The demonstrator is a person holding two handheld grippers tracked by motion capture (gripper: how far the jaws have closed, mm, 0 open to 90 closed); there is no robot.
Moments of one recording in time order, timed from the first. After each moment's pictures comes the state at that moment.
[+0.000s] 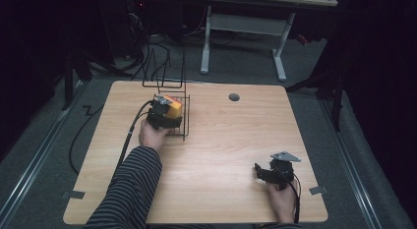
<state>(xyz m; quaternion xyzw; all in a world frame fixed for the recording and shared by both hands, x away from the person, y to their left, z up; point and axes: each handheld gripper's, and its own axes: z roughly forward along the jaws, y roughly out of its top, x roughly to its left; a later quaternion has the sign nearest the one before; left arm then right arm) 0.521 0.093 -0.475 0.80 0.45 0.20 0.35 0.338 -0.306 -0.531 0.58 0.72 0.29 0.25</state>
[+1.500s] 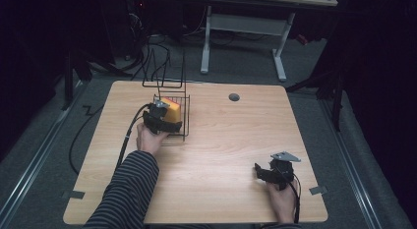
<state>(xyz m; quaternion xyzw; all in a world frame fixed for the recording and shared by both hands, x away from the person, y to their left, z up) 0.507 0.101 -0.475 0.80 0.45 0.18 0.36 0.338 -0.306 -0.531 0.58 0.72 0.30 0.25</state>
